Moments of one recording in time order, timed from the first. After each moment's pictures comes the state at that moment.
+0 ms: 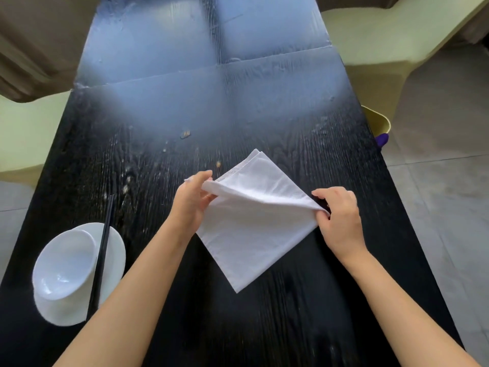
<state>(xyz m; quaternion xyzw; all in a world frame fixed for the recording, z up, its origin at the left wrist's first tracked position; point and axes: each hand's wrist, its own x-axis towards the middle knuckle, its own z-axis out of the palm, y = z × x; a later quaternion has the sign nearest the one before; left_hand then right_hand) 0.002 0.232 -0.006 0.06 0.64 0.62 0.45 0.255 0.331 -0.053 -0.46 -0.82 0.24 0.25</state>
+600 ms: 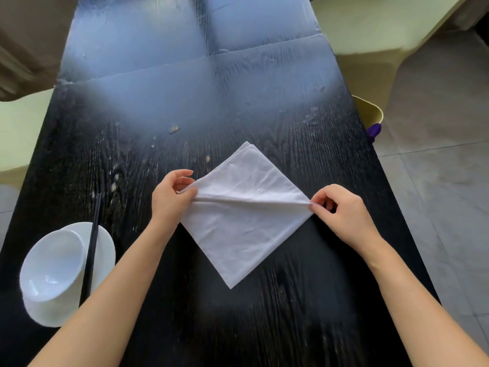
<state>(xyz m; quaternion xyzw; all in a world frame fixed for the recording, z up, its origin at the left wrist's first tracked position) -0.012 0.211 -0.025 0.26 0.84 0.41 0.25 0.279 0.340 -0.028 -0.45 -0.79 0.37 0.16</state>
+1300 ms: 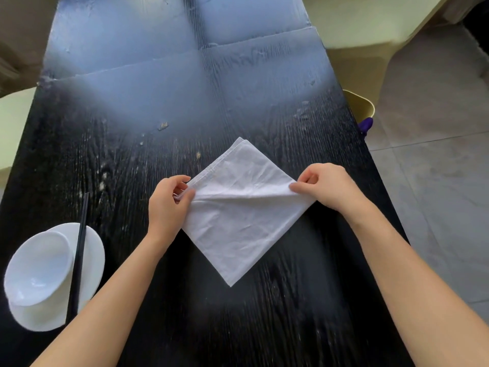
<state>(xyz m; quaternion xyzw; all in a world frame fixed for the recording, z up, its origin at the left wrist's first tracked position) 0.001 0.200 -0.040 0.39 0.85 0.33 0.14 0.247 0.371 0.000 -0.53 -0.76 0.37 0.00</state>
